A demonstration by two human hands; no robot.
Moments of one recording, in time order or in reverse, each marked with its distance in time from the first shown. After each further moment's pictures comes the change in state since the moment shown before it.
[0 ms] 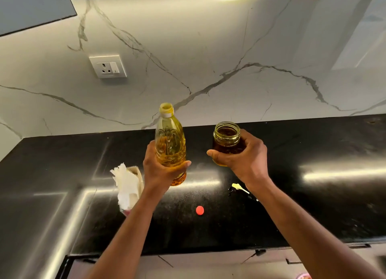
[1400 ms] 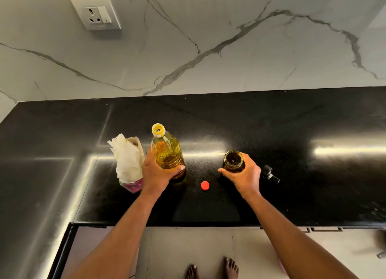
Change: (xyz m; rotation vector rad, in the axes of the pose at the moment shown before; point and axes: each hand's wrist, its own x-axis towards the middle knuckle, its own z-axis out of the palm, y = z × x) left_hand -0.040 -0.110 -0.002 0.265 -0.023 -0.267; right_hand -0.065 0.200 0.066 -0.156 -0.081 0.311
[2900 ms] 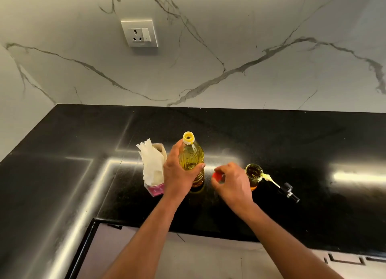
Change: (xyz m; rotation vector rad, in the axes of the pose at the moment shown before) left_hand -0.013 0.047 -0.023 0.002 0.104 0.108; right_hand -0.034 -0.111 0.040 -0.447 -0.208 -0.305
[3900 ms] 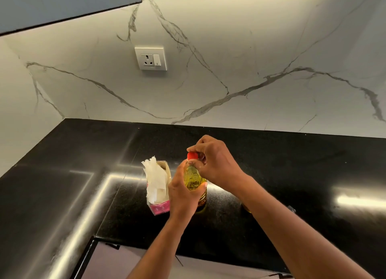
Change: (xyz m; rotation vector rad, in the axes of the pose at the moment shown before) left_hand -0.005 0.006 0.004 -0.001 0.032 -0.035; right_hand 0.065 -0.115 -0.083 0.167 -0.079 -0.411
